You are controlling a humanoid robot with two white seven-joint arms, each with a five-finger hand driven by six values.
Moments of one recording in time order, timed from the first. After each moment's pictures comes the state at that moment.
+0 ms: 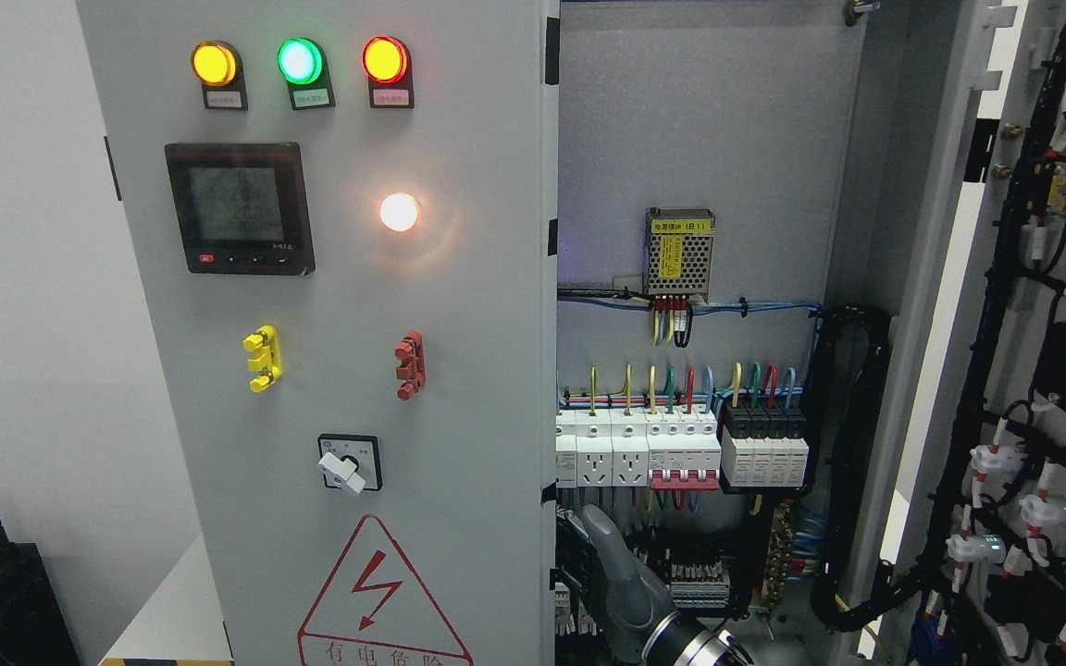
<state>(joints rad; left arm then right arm) 0.00 -0.04 0.00 0.06 -0.06 -0.13 -0.20 -0.59 -0.06 0.37 -1.32 -0.44 0.09 0.37</state>
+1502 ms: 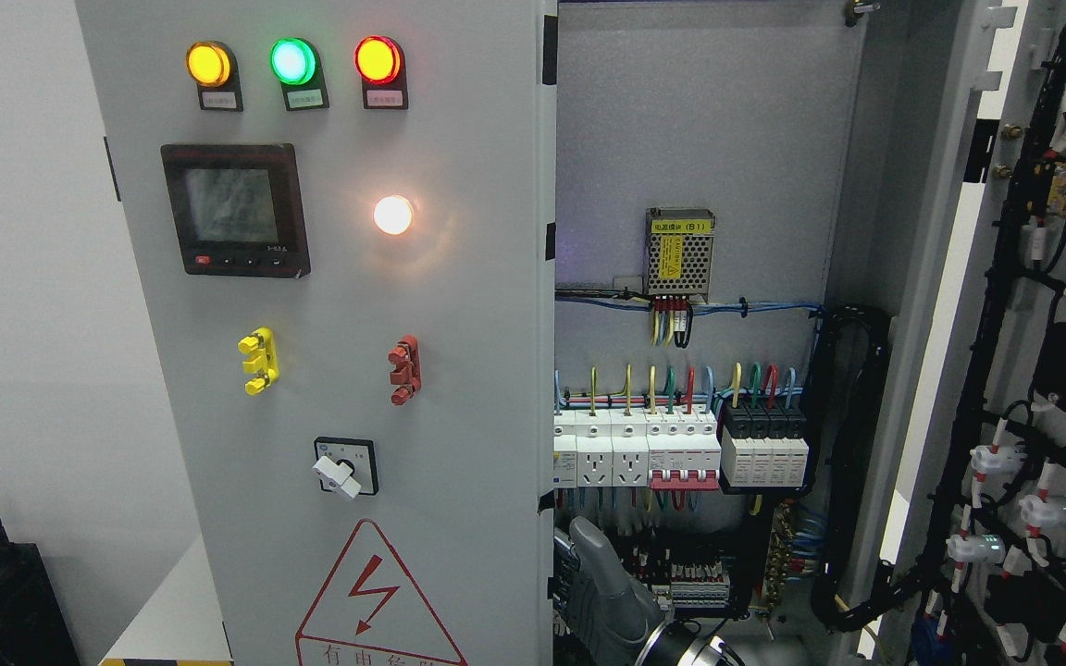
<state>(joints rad) 0.00 -0.04 0.00 0.06 -0.06 -0.13 -0.20 -0.57 -0.06 0.39 -1.37 -0.49 0.09 0.48</state>
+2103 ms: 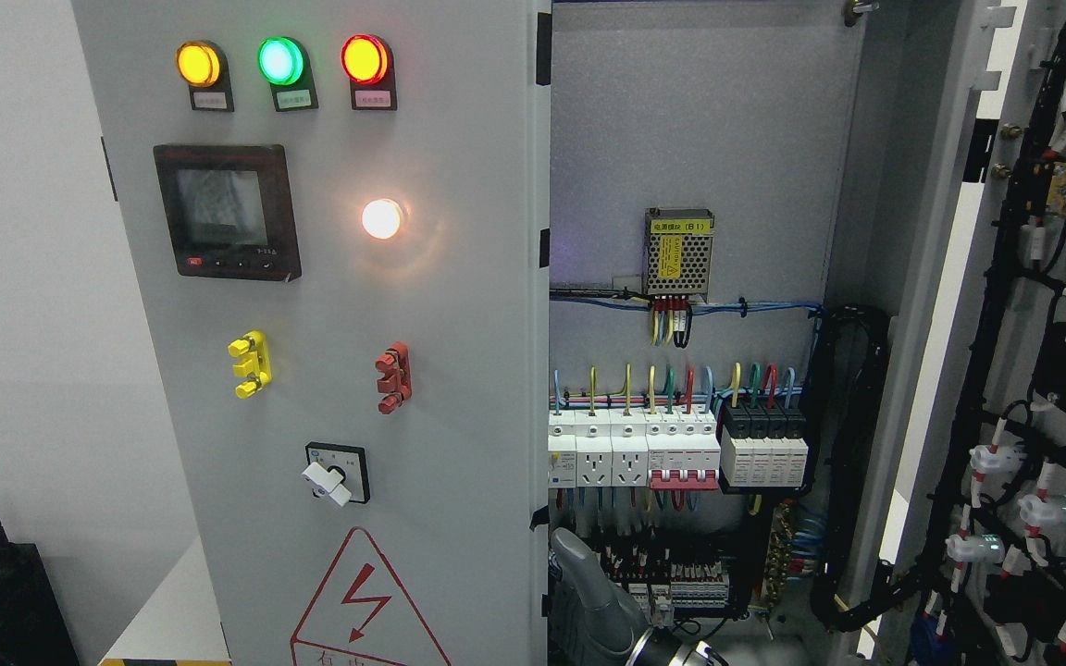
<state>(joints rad) 0.00 -0.04 0.00 0.06 -0.06 -0.13 -0.20 -0.57 -0.05 0.41 -1.38 -0.50 0.10 0.53</state>
